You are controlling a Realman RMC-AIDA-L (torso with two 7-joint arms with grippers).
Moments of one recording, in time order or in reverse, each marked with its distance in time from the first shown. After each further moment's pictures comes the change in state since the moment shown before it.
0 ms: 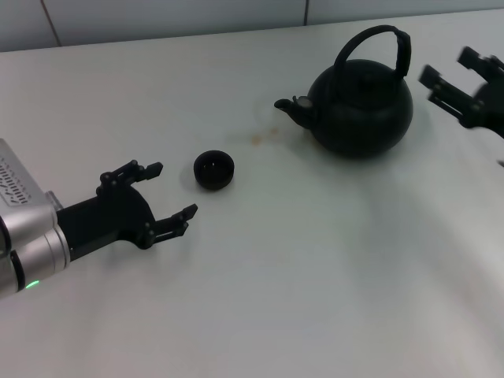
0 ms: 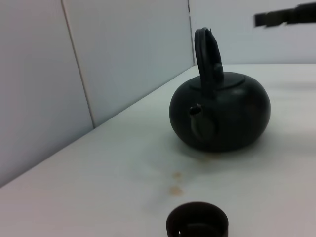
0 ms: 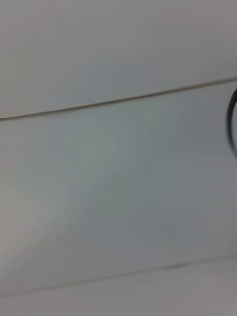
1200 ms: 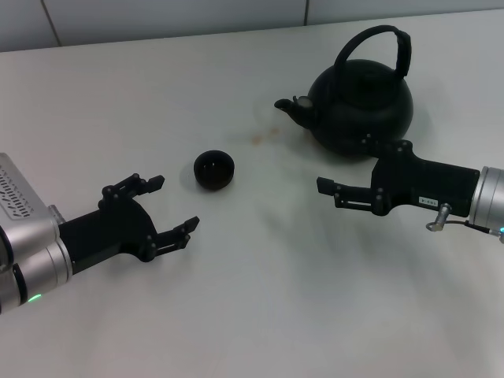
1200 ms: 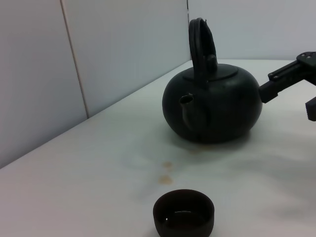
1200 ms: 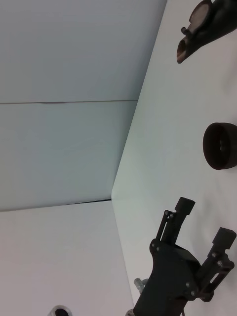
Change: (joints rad) left arm 0.023 -0.006 0.015 -0.001 0.000 0.000 -0.005; right arm 0.137 0.002 -0.011 -0.012 -0.532 -0.051 0.078
